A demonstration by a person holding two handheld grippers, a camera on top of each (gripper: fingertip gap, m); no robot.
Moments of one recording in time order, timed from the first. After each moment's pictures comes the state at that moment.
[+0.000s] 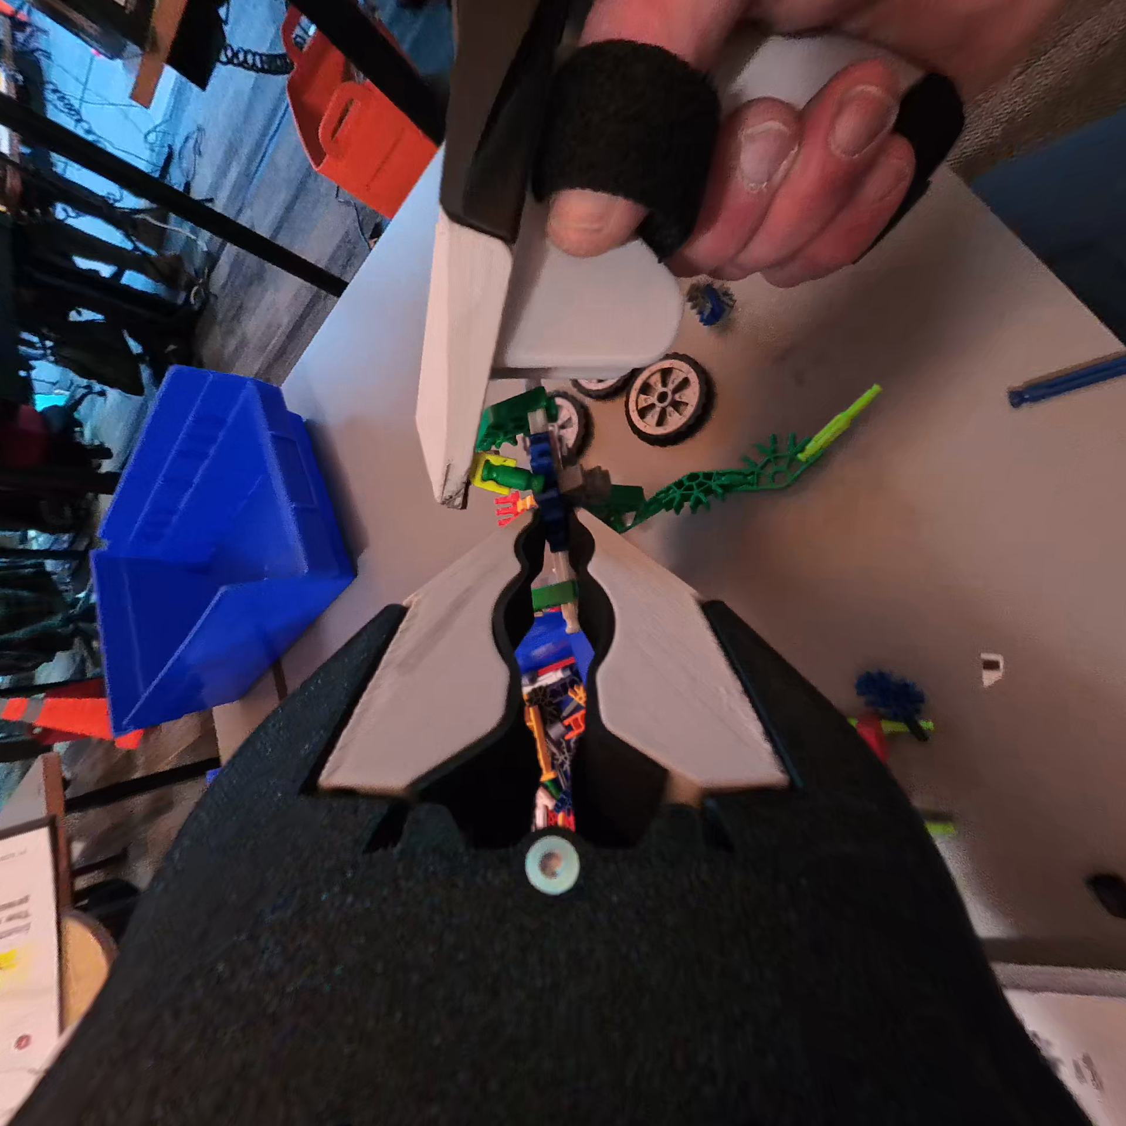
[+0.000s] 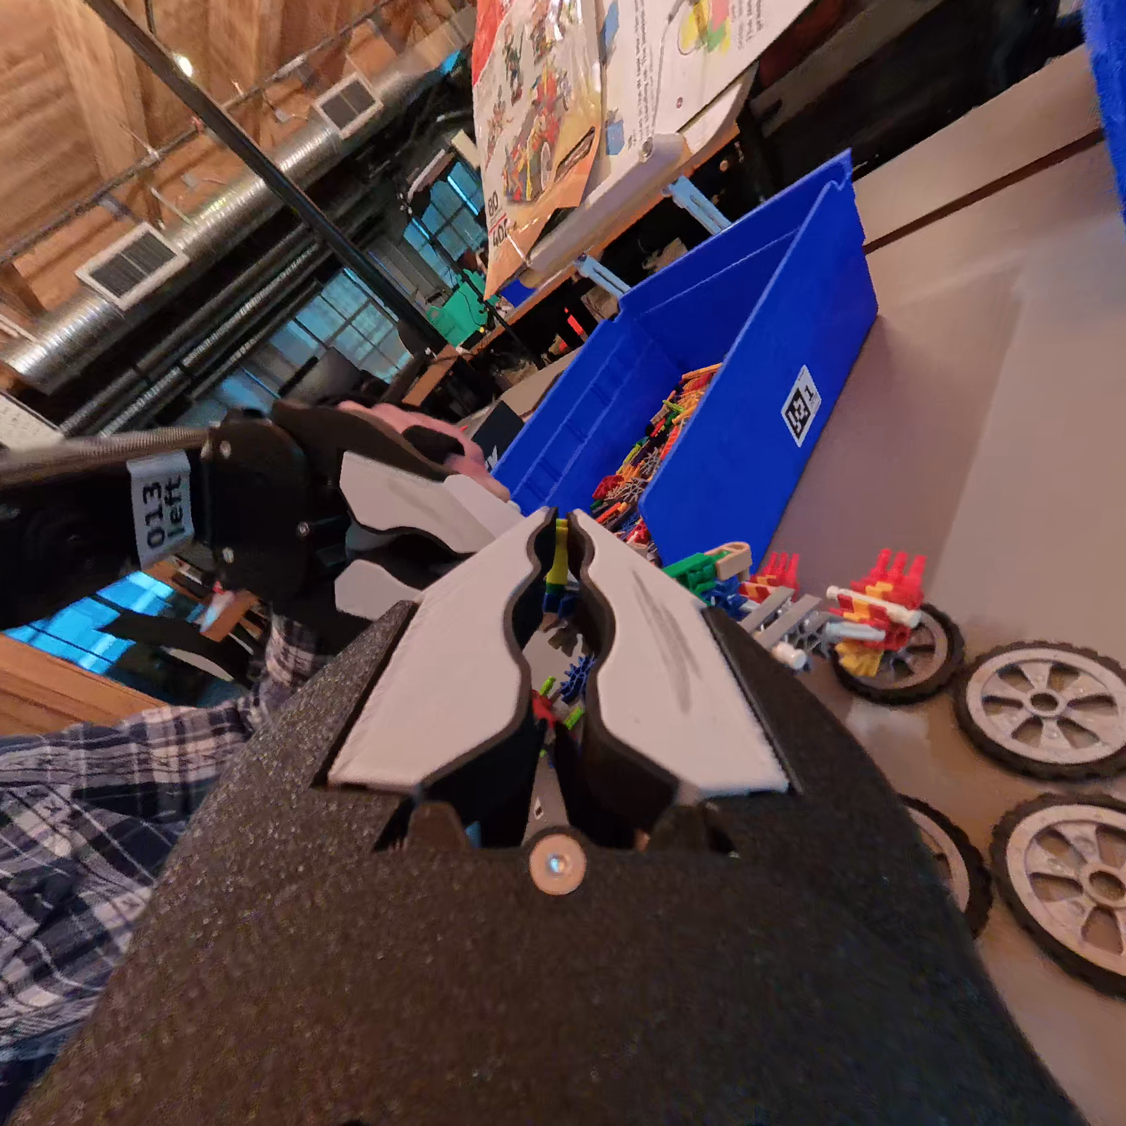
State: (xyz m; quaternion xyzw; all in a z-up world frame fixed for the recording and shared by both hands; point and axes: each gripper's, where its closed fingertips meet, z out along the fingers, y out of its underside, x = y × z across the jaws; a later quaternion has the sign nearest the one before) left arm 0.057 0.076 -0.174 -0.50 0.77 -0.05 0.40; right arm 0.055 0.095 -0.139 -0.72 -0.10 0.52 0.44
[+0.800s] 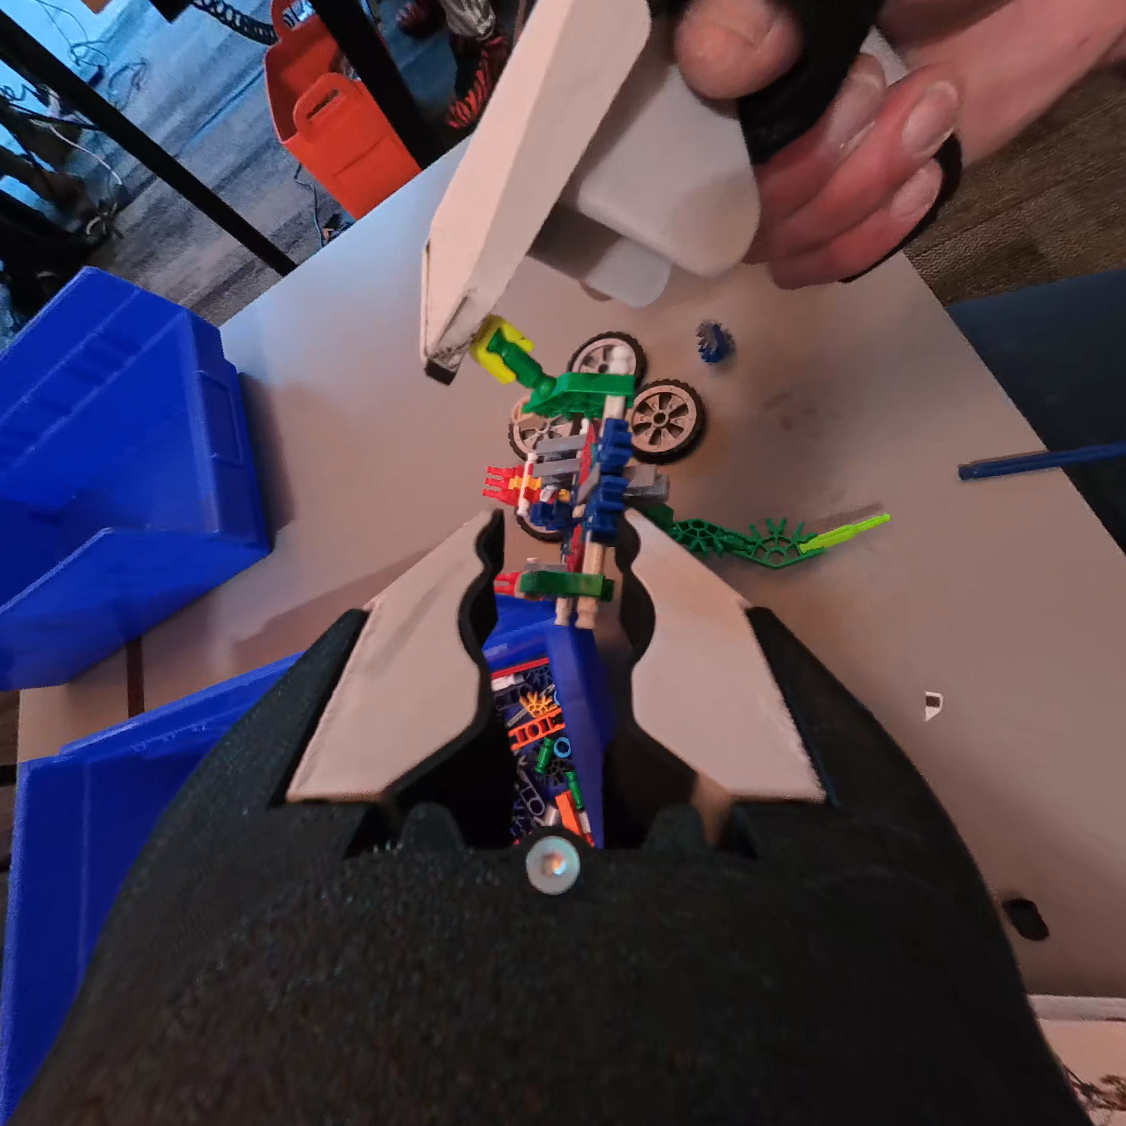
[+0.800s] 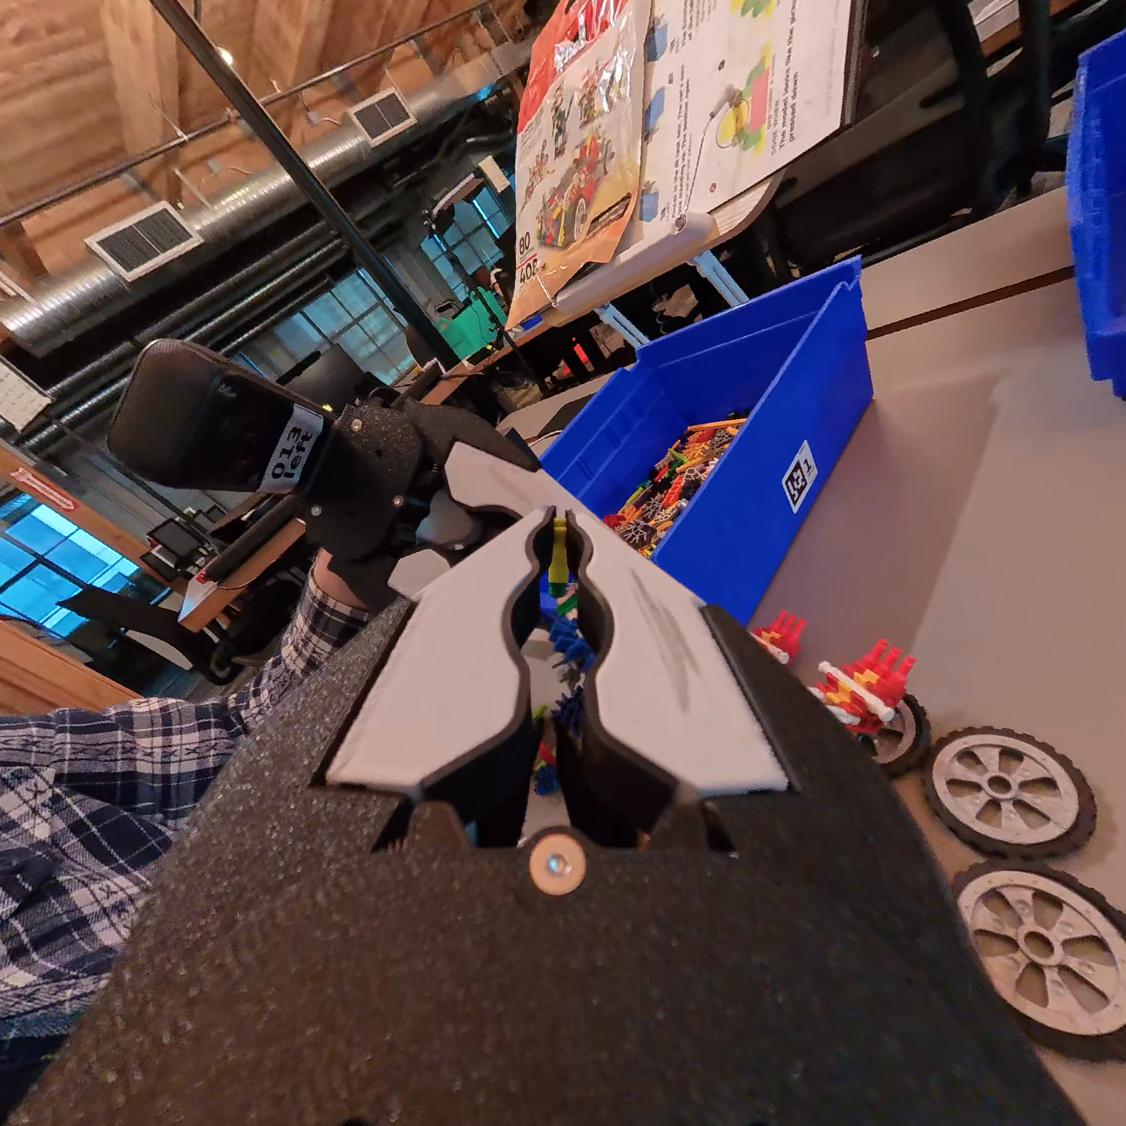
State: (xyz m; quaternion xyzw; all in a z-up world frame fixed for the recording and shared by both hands) left arm 0.052 0.089 -0.178 -0.57 0.72 -0.16 0.38; right arm 0.059 0.097 -0.113 -0.70 -0.13 0.50 0.49
